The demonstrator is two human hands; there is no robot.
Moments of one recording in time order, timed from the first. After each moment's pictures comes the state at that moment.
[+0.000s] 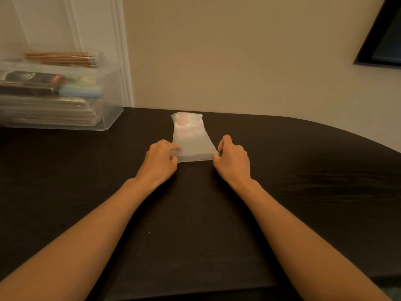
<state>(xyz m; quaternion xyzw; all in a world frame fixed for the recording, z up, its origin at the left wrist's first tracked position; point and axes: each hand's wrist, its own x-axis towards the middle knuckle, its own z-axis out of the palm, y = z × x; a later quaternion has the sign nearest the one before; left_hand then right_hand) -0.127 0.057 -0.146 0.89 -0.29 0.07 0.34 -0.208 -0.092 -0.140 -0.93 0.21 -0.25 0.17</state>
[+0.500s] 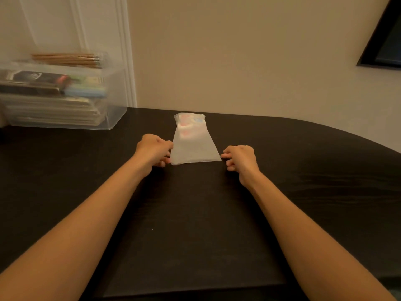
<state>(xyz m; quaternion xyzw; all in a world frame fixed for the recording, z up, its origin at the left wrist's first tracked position) -0.122 0.061 -0.112 0.83 -0.07 -0.12 0.55 -0.207 -0.104 -0.131 -0.69 0.34 -0.21 0.61</state>
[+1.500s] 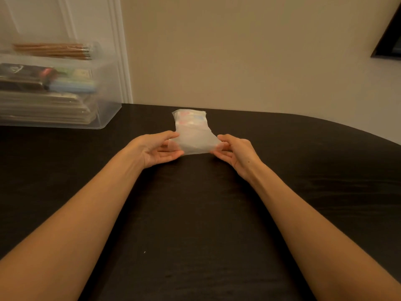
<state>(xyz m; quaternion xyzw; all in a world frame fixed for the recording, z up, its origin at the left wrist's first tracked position) -0.090 0.050 -0.108 0.62 0.02 -0.33 0.71 -0.179 -0.116 -0.125 -0.57 0.24 -0.15 0.77</state>
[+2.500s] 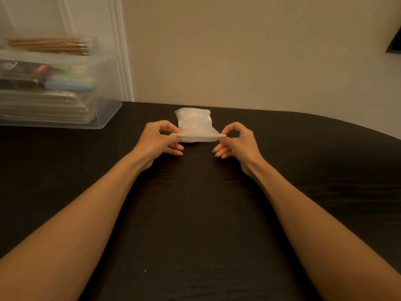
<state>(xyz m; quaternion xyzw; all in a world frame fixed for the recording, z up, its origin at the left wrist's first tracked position) -0.063 0.040 -0.130 0.75 -0.21 -0.11 0.62 -0.153 -0.130 -0.132 -0.76 0.17 -0.21 0.60</state>
